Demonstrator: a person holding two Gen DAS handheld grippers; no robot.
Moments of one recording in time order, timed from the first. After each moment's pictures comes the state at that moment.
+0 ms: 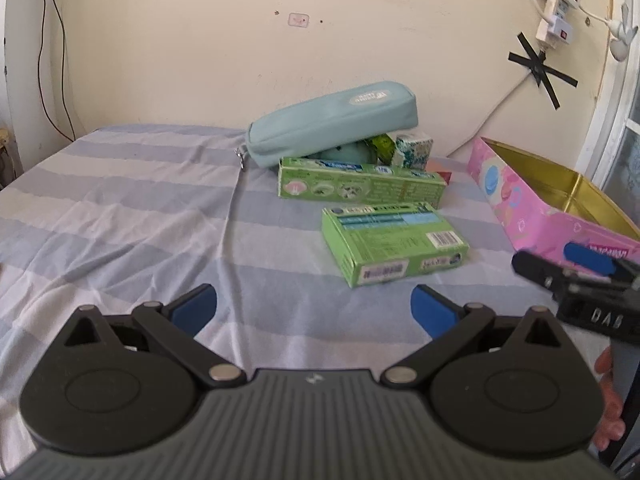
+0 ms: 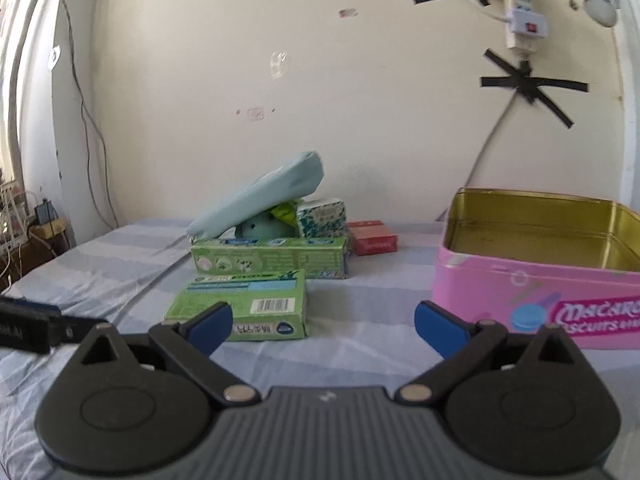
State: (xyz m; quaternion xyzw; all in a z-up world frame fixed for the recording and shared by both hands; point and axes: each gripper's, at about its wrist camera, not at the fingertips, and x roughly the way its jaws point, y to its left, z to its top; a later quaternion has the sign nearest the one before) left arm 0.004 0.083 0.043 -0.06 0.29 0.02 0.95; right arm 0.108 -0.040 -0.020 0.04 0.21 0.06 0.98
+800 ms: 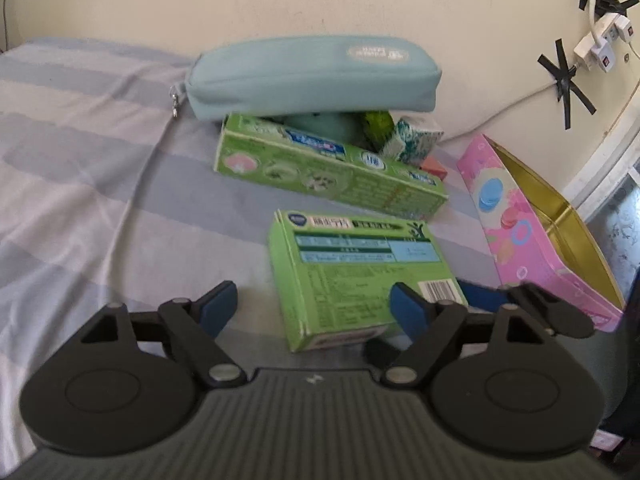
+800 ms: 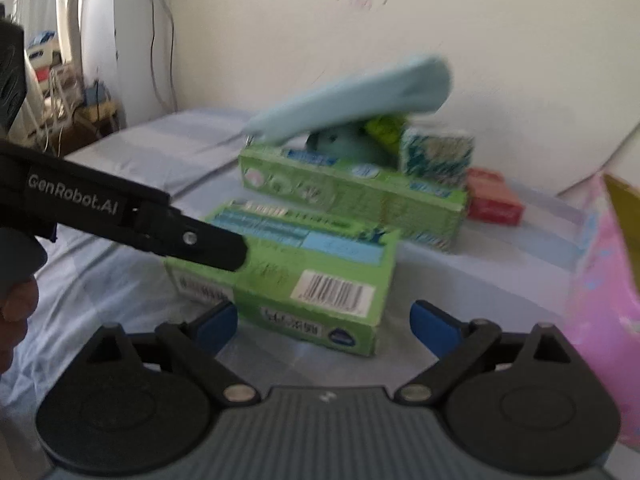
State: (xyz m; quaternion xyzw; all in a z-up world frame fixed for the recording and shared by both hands) left arm 0.113 0.093 0.008 -0.18 0.36 -0.05 0.91; right arm 0.212 0.001 -0.051 -0.06 0.34 0.20 0.92
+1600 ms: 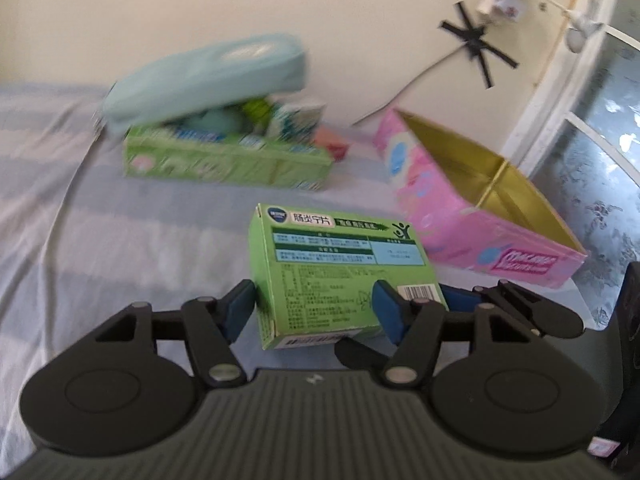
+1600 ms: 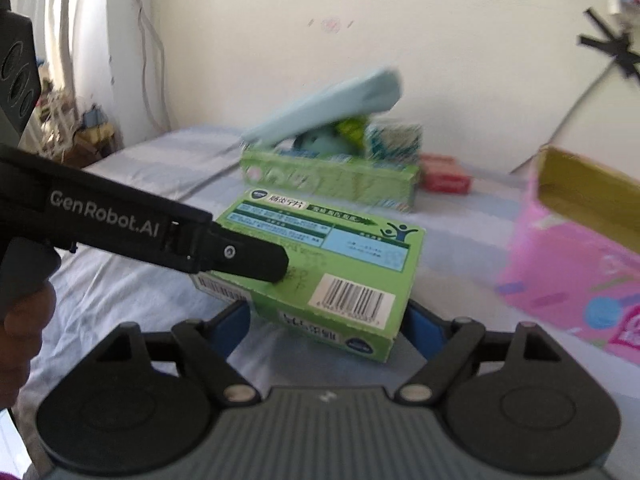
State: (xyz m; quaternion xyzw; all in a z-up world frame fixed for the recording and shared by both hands) left arm 0.075 0.024 0.035 -0.11 0.34 -0.12 0.93; right arm 0.129 -0.039 -0.025 -0.03 0.29 0.15 0.95
